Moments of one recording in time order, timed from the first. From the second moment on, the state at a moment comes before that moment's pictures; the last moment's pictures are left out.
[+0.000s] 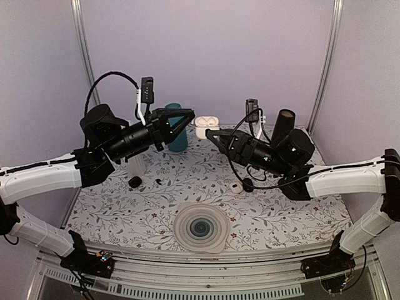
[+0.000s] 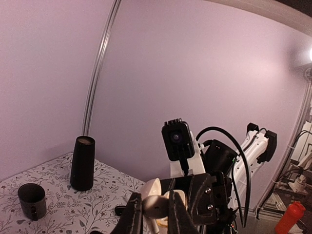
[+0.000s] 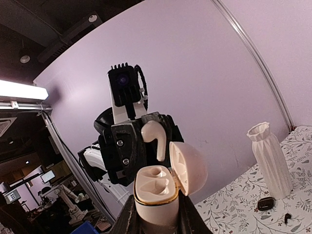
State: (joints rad) left arm -0.87 1.26 0.96 0.57 0.30 -0.36; right arm 0.92 1.49 0.85 1.07 -0.40 0.77
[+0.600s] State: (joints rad) left arm -0.88 1.29 0.98 0.59 0.30 -0.34; right arm 0.92 1.52 0.88 1.06 -0.42 0.81
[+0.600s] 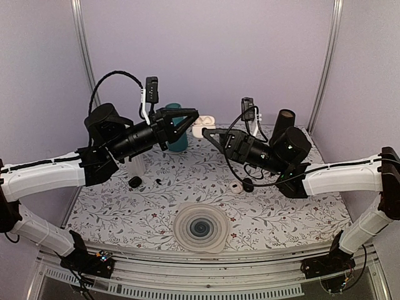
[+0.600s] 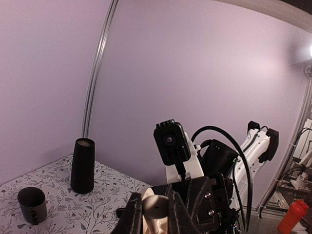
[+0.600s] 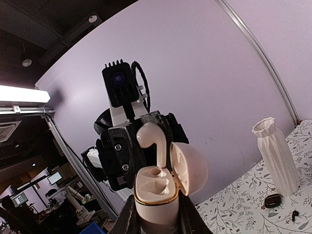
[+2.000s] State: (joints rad) left arm -0.89 1.30 0.98 0.59 0.30 -0.33; right arm 0.92 1.52 0.89 1.04 -0.34 0.71
